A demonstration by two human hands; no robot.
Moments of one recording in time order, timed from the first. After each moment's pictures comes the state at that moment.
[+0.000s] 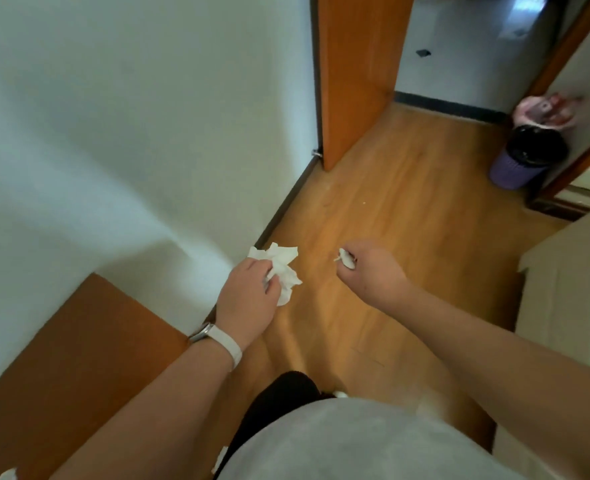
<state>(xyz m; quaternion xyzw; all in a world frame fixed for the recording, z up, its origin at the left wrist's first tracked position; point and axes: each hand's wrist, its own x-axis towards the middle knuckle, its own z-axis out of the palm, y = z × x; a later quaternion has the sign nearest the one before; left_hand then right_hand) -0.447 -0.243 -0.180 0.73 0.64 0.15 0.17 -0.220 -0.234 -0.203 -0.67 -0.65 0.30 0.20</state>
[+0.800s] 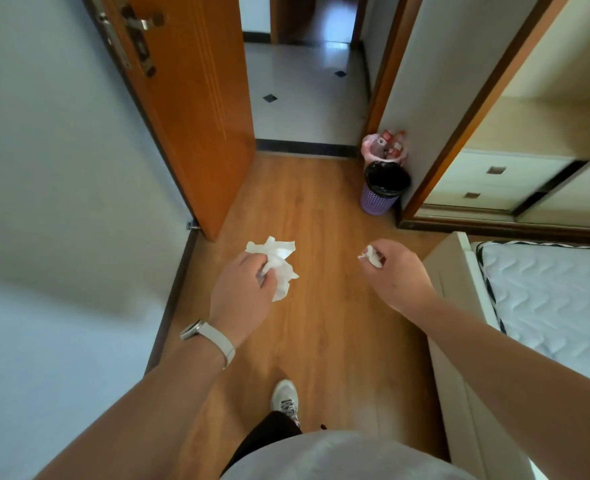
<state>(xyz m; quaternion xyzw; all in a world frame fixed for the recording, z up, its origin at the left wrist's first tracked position) -0.196 0.071 -0.173 0.84 0.44 0.19 0.25 0.028 -0.050 -0.155 -0.85 -0.41 0.18 0.27</state>
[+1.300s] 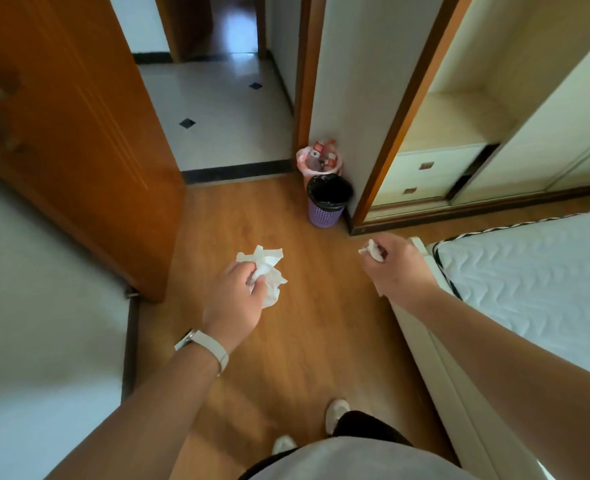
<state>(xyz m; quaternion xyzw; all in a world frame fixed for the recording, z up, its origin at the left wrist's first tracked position) -0.052 0.223 -0.187 0.87 0.33 0.18 0.31 0.140 0.038 -0.137 -0.91 -0.28 0.12 0.29</state>
